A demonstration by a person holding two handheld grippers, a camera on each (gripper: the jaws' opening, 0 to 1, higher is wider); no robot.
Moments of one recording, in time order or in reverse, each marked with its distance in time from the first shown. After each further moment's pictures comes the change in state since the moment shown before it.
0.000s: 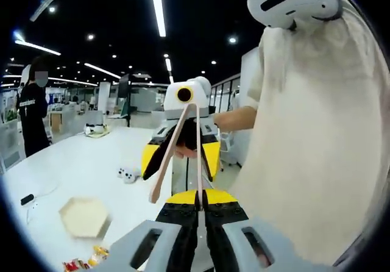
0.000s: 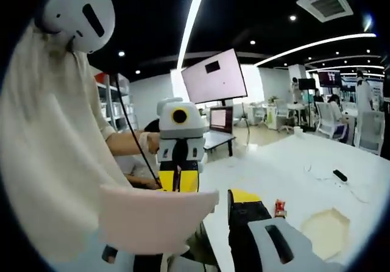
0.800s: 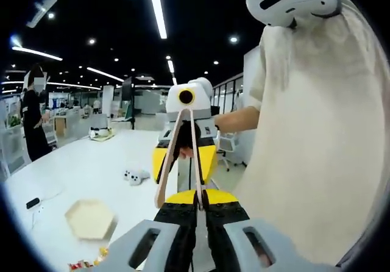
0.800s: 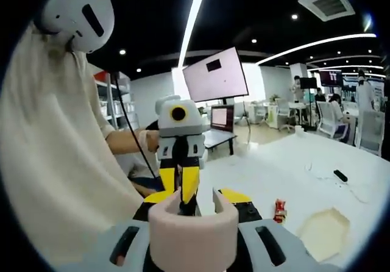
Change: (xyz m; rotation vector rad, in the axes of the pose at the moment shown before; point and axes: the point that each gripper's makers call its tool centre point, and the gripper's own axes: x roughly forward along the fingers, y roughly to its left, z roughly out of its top) left arm -0.003 0.004 0.002 0.024 -0.006 0.043; right arm 0.000 -0.003 0.000 0.005 0.012 0.002
